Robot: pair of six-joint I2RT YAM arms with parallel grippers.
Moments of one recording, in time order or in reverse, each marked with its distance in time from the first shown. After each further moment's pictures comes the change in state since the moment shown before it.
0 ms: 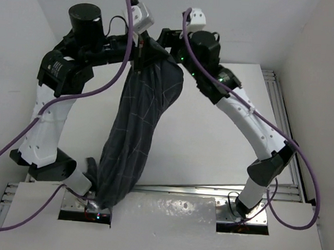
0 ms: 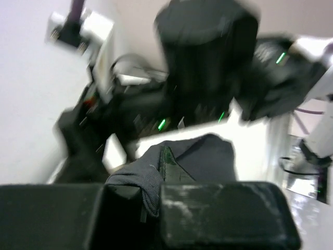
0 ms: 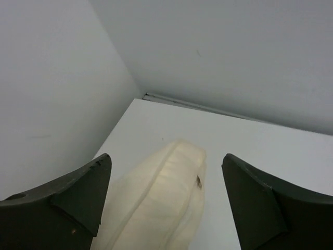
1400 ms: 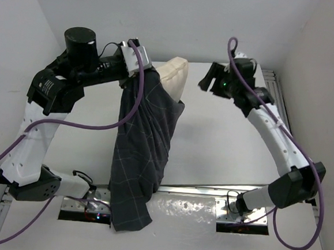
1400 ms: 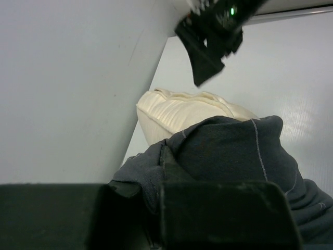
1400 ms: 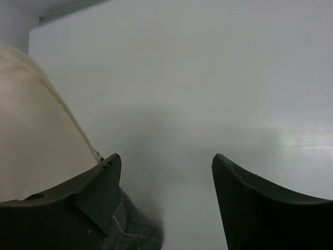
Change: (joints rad) left arm -0.004 -0.223 -0.334 -0.003 -0.139 0.475; right arm -0.381 -0.294 -0.418 -0.351 -0.157 0.156
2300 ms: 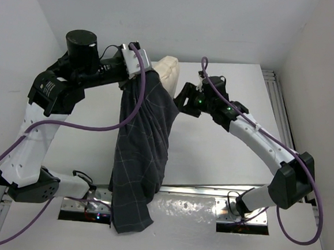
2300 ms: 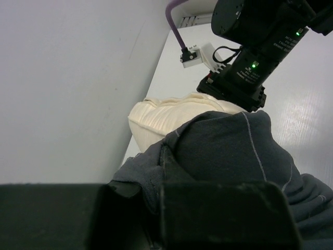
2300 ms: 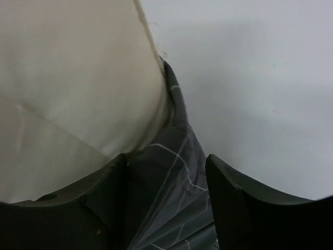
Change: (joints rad) left arm 0.000 -0.030 -0.050 0.000 -0.018 0.019; right arm 0.208 0.017 -0.298 0.274 -0.275 0.280
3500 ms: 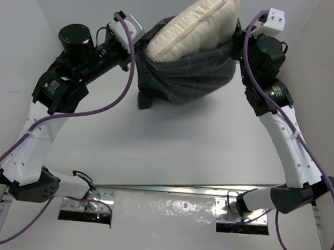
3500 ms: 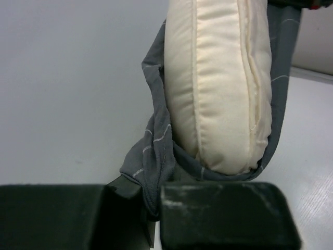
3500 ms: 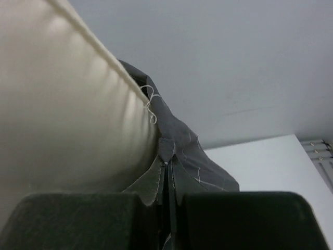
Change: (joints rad) left arm 0.000 -0.004 -0.006 0.268 -0.292 -0.248; right arm -0.147 -0.040 0.542 0.063 0.640 -0.555
